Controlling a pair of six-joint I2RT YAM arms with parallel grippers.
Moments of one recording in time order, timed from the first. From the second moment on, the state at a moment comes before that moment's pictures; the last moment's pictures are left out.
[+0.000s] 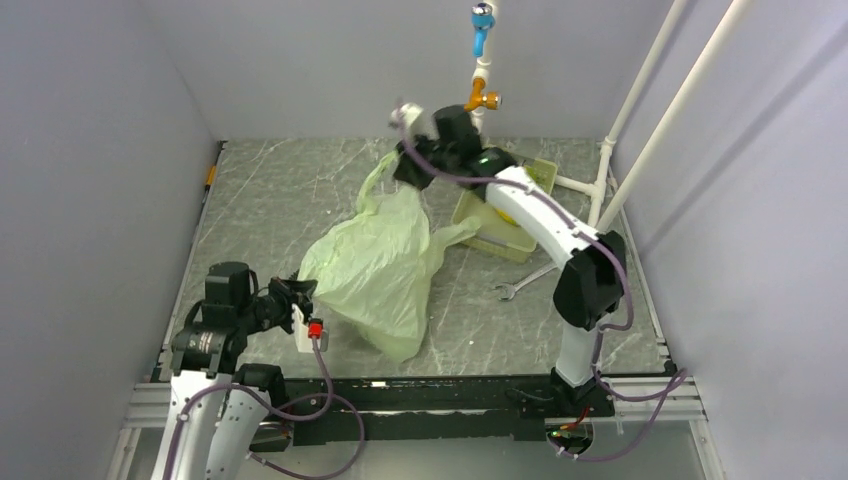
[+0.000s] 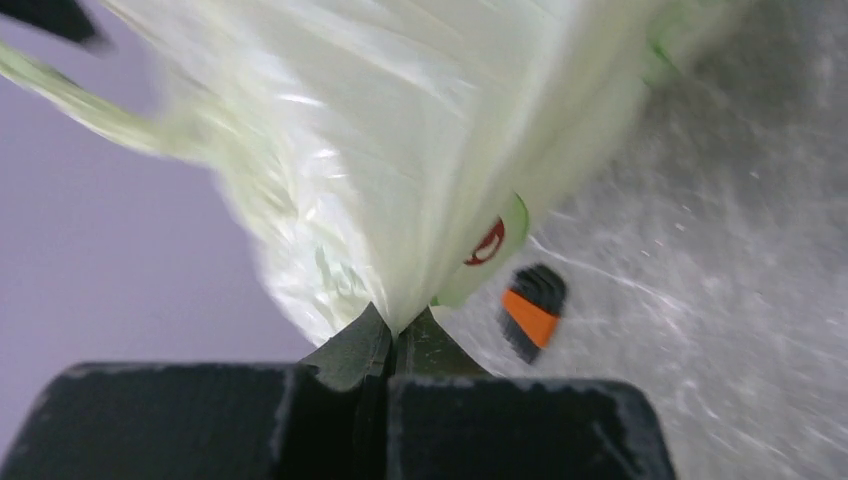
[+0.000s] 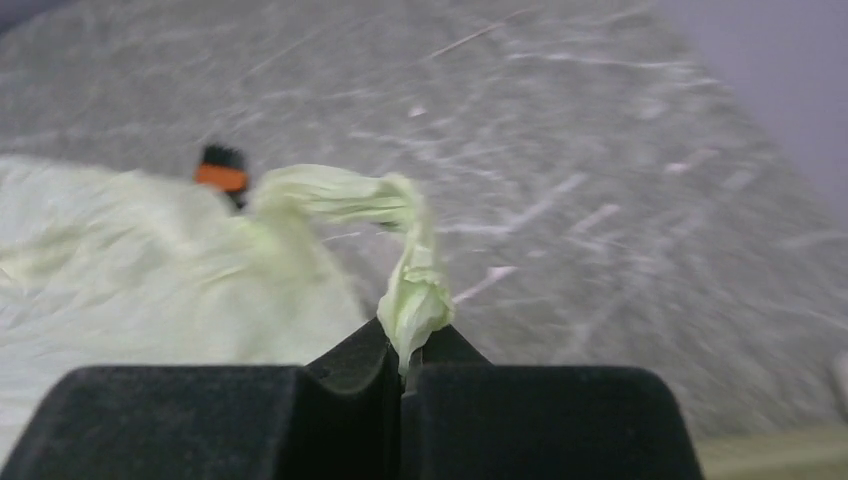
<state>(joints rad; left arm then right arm) -0.08 0.52 0.72 -0.91 0.75 1.67 0.66 1.87 1.76 -0.41 -0.40 -0.19</state>
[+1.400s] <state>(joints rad) 0.39 1.32 1.16 -0.91 0.87 1.28 0.39 1.68 1.51 -0.63 -0.59 -0.21</state>
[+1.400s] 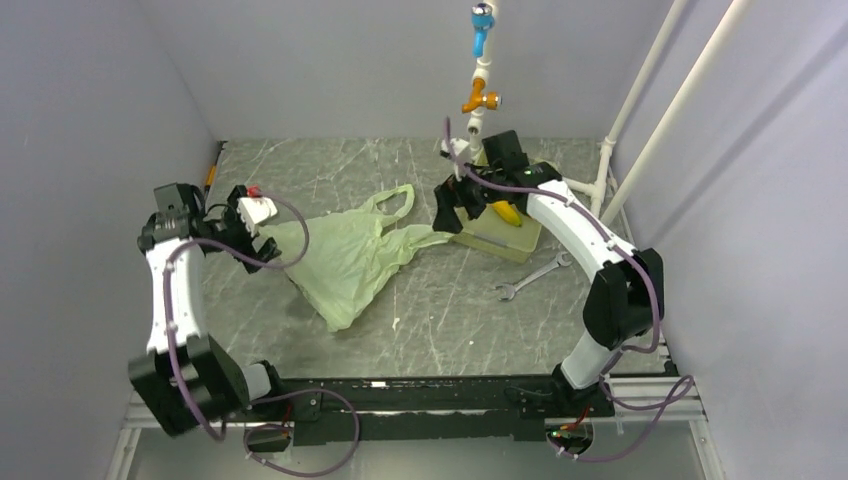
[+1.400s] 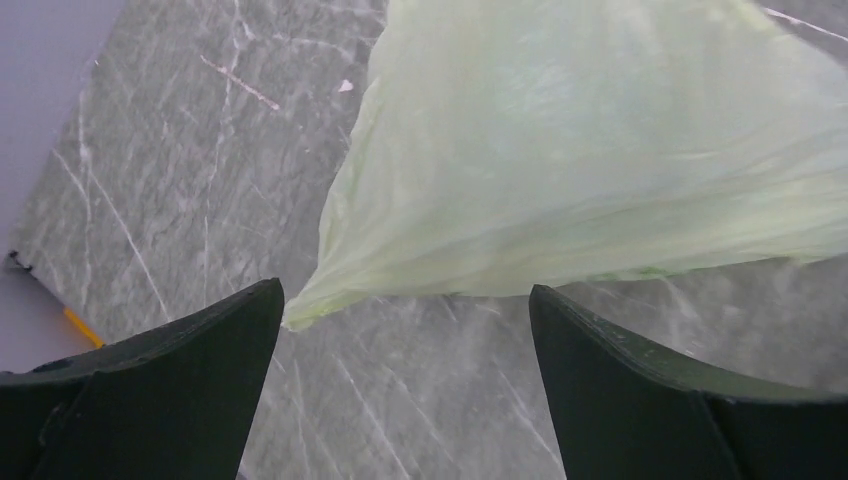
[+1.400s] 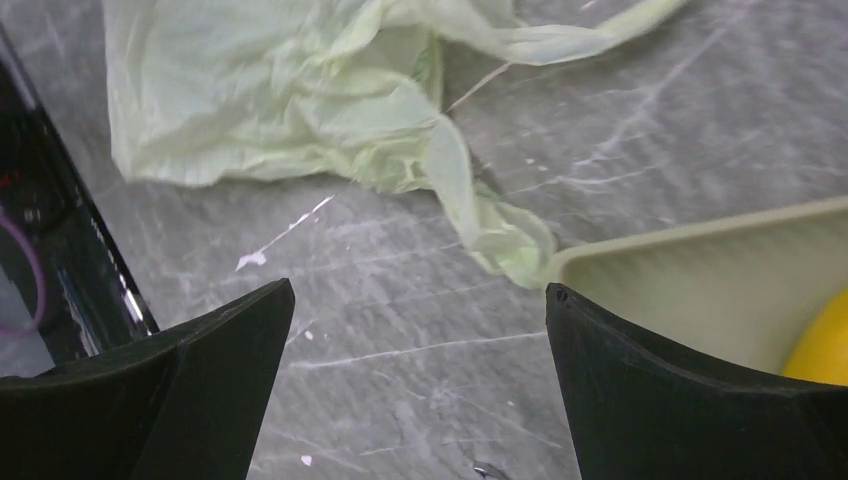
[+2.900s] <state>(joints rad) -0.58 0.39 0.48 -1.02 0.18 1.13 0.41 1.94 1.58 -0.76 -0.56 -0.61</state>
